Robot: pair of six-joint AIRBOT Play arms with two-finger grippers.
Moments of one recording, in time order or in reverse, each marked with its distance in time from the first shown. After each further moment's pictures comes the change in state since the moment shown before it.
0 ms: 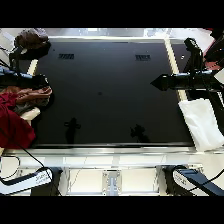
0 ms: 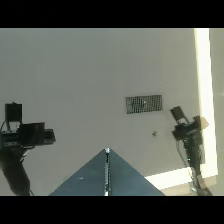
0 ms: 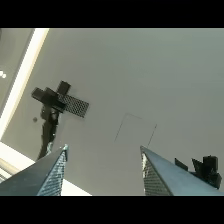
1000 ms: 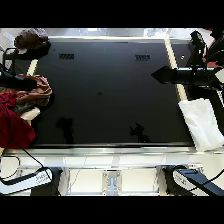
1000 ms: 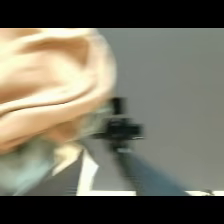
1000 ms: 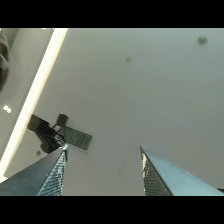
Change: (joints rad) left arm 0.013 0.000 0.000 0.483 0.129 -0.047; right arm 0.000 0.000 0.000 0.060 -0.128 0.000
